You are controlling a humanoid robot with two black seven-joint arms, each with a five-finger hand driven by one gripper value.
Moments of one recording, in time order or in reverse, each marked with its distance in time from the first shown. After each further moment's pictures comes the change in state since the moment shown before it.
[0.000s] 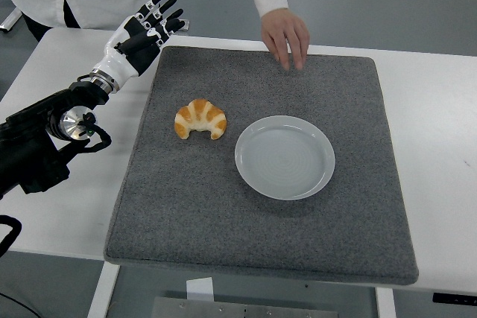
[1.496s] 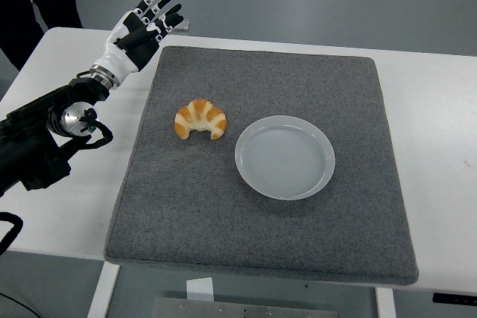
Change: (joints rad) left arm -0.013 -0.001 -0.005 -0.003 -0.006 0.027 -0.002; right arm 0.000 0.000 0.000 0.000 0.000 0.002 0.000
